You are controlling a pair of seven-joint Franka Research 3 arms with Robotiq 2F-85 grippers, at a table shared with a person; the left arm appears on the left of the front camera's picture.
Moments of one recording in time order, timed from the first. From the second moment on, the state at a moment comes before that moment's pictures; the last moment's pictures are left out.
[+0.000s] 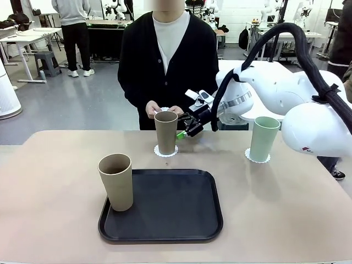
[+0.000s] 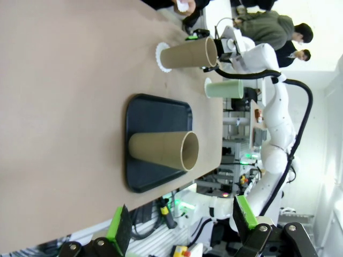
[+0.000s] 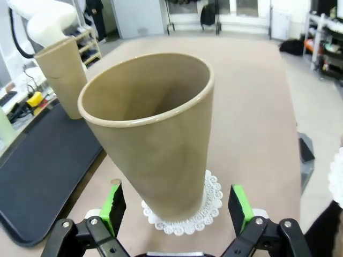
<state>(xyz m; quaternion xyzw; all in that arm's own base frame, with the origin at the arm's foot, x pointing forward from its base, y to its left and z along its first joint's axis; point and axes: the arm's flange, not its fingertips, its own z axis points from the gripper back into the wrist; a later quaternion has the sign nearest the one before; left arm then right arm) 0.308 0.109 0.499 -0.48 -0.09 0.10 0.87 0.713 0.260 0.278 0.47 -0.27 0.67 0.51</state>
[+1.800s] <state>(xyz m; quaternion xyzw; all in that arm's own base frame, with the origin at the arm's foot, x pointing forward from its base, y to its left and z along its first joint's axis) 0.308 0.109 0.499 -0.48 -0.09 0.10 0.87 0.444 0.220 0.540 0.01 -0.04 0.29 0.96</state>
